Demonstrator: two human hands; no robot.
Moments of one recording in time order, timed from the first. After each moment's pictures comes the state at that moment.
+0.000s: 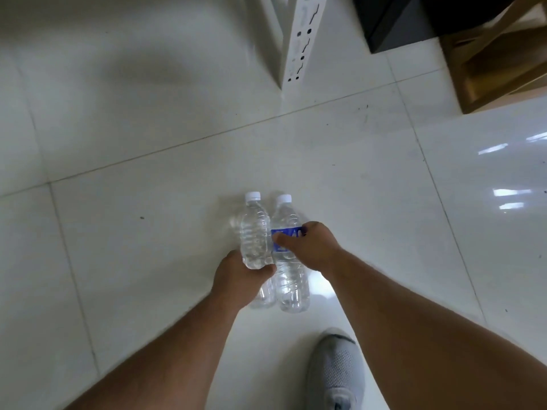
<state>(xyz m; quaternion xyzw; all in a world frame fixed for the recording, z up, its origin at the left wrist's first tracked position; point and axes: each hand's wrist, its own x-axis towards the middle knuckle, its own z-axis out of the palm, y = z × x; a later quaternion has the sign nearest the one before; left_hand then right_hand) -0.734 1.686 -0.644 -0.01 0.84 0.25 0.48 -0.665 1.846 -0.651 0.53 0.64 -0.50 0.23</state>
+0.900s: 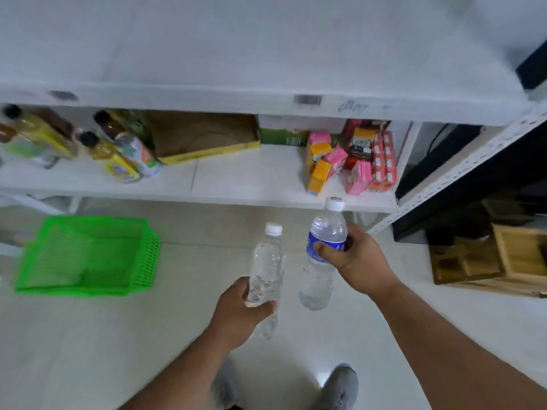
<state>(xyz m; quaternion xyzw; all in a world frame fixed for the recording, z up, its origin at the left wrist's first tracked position) -0.832 1.447 -0.007 -0.02 0.81 0.49 0.32 -0.820 1.709 0.036 0.26 0.82 -0.51 0.05</state>
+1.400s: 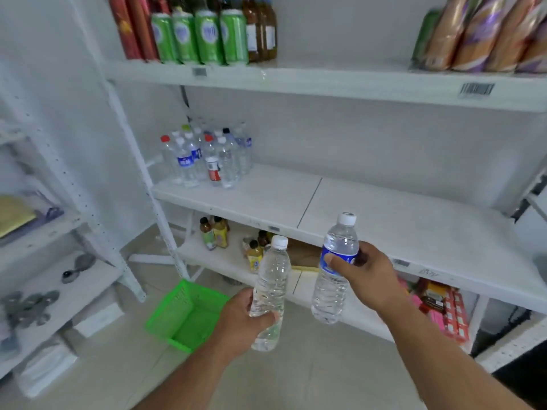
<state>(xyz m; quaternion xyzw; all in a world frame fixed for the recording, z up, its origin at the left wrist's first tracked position) -0.823 1.242 0.282 -0.03 0.81 0.58 0.07 -0.860 1.505 0.349 0.03 0.82 -0.57 -0.07</state>
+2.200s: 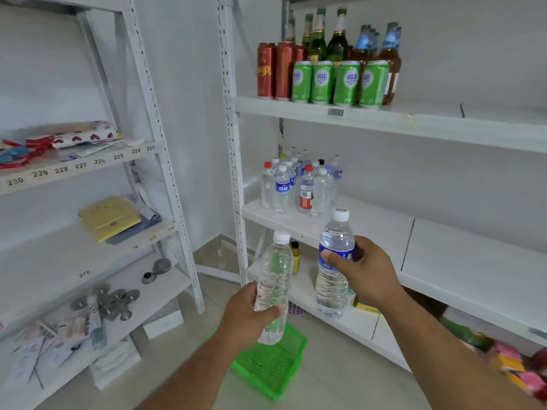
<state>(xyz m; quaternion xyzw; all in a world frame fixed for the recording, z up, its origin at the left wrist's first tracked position) -0.840 0.979 0.327 -0.06 0.80 0.59 -0.04 -0.919 1.219 0.401 -0.08 0.85 -0.51 -0.09</state>
